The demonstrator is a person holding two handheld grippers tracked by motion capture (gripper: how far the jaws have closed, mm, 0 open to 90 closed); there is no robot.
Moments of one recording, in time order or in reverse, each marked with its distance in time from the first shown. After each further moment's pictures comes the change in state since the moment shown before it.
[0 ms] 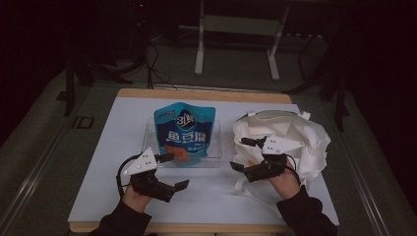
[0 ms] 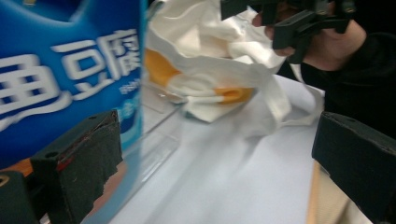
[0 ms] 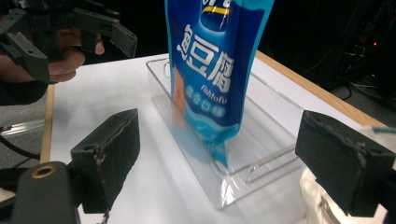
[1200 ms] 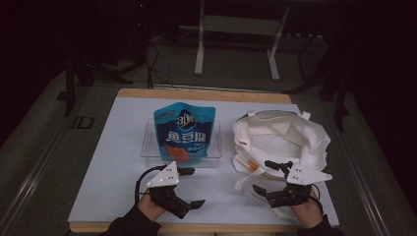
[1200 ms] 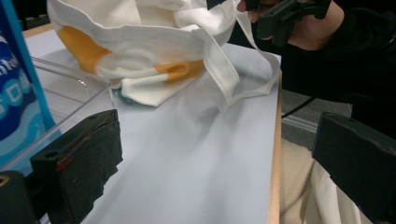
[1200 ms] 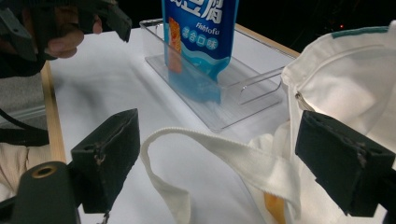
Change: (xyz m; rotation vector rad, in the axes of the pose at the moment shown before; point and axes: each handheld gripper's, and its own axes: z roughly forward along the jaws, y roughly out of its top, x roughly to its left) left arm -0.027 -0.015 0.037 0.097 -0.161 0.098; right arm 0.026 -0.059 -0.061 0.022 -0.091 0.036
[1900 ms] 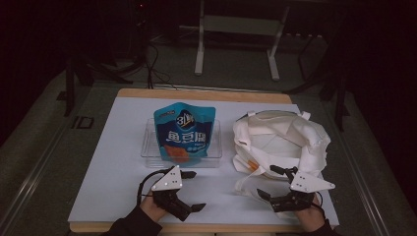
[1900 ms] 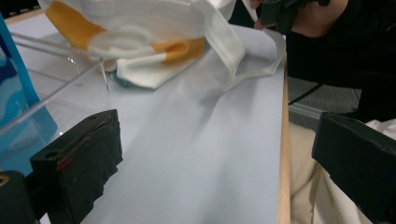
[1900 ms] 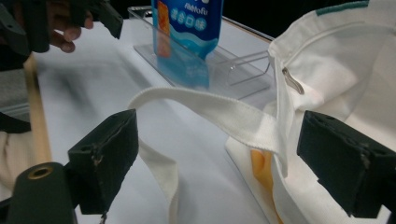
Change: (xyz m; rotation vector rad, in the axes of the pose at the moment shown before) left arm 0.002 -0.017 0.012 0.044 0.002 0.019; right arm -0.001 -0.027 -0.004 -0.005 -0.044 -0.023
